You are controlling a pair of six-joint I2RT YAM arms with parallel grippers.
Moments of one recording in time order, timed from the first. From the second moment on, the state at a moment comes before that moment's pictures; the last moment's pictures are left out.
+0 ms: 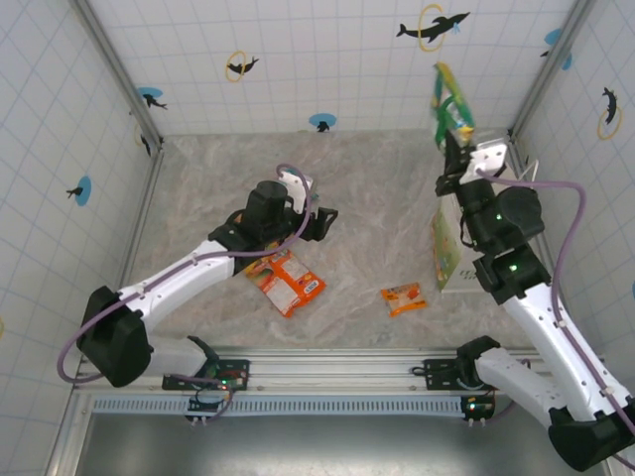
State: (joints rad) left arm -0.70 1.34 0.96 -0.10 0.16 -0.22; right arm 0.42 0.86 0.96 0.17 0.19 -0.12
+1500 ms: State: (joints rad) left arm -0.88 1.45 0.96 -0.06 0.22 -0.04; right arm 0.27 0.63 0.77 -0.26 0.33 0.19
